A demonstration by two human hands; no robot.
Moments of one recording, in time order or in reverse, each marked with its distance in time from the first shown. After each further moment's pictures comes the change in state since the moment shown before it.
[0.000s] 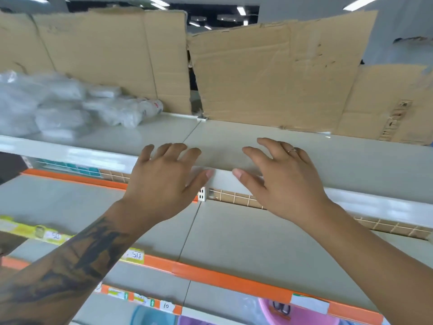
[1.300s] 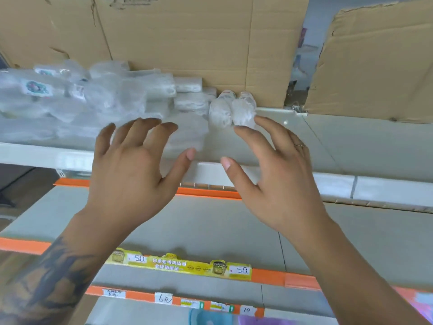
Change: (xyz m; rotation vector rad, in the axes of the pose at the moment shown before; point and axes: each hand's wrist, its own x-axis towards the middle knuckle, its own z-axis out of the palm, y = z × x) left_hand -0.022 -0.351 -0.004 -0.107 0.275 -0.016; right_hand 0.122 -0.337 0.067 0.247 0.380 0.052
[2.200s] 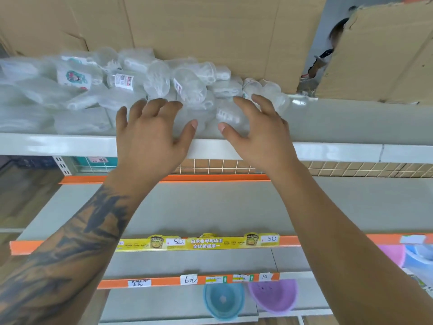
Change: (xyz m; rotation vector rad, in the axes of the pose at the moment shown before) left_hand 0.014 -0.131 0.010 -0.137 -0.065 -0.026; right_hand 0.052 -0.104 0.077 -0.055 -0.142 0.279
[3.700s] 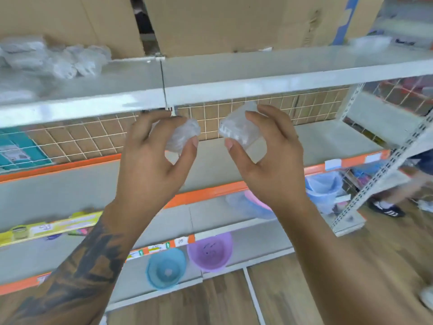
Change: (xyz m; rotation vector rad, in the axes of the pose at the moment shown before) left_hand -0.135 0.403 0.046 -0.556 0.081 0.243; right_hand -0.228 0.317 -0.212 0.190 0.422 0.058
